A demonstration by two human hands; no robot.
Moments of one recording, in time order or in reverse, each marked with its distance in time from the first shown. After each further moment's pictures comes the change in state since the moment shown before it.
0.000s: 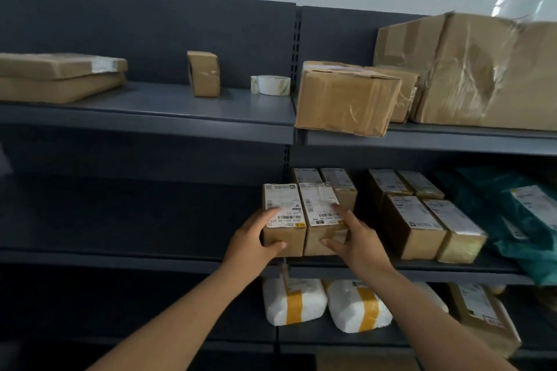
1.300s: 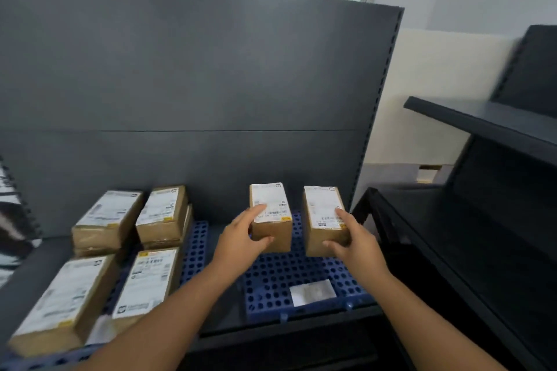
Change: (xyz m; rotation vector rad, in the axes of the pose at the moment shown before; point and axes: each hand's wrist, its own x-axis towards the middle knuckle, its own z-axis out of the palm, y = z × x) left_hand -0.443 -0.130 -0.475 0.466 1.065 -0.821; right_hand -0.140 -0.568 0.389 0.489 -0.869 -0.940
